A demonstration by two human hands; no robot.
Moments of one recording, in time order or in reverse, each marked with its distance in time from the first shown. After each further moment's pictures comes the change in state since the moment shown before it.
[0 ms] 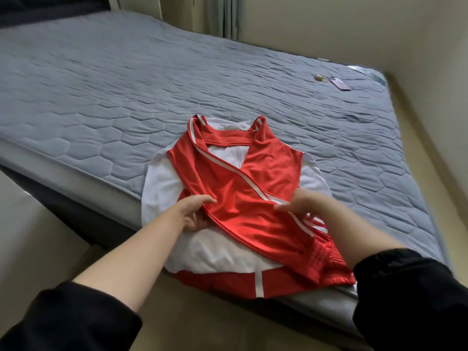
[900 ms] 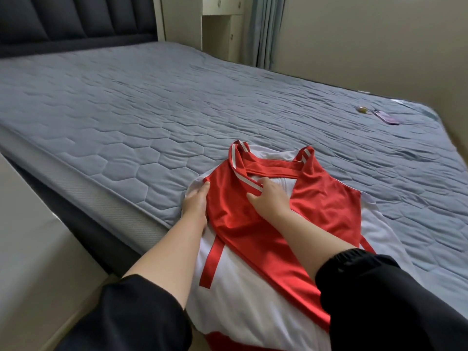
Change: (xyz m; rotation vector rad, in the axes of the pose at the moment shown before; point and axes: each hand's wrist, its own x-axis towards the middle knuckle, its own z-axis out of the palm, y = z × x) left_hand 0.104 0.082 -0.078 -0.310 0.314 0.616; right_hand 0.079 -0.193 0.030 0.276 0.630 -0.441
